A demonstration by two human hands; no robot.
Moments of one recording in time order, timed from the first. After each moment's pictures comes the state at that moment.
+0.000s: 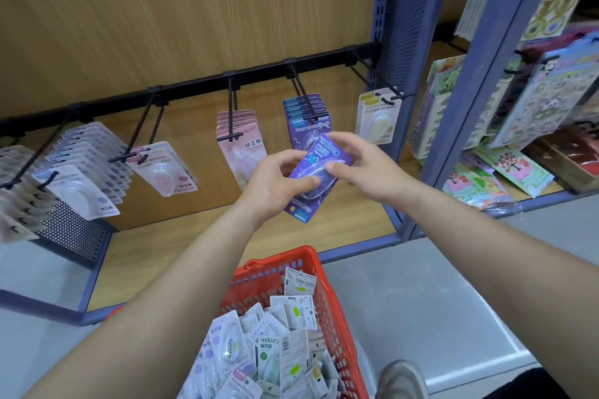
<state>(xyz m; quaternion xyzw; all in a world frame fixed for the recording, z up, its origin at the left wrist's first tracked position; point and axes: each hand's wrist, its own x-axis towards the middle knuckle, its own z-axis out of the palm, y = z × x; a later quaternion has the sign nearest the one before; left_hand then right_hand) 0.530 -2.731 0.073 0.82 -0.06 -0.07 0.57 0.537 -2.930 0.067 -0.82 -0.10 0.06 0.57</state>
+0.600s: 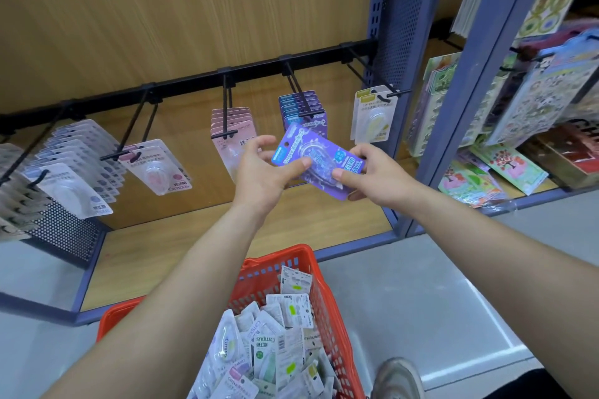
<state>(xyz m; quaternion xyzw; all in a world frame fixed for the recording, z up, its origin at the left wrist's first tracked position) 0.528 -2.740 0.073 0.75 0.06 0.04 0.65 0.530 -2.944 0.058 -0.82 -0.01 0.10 0.56</state>
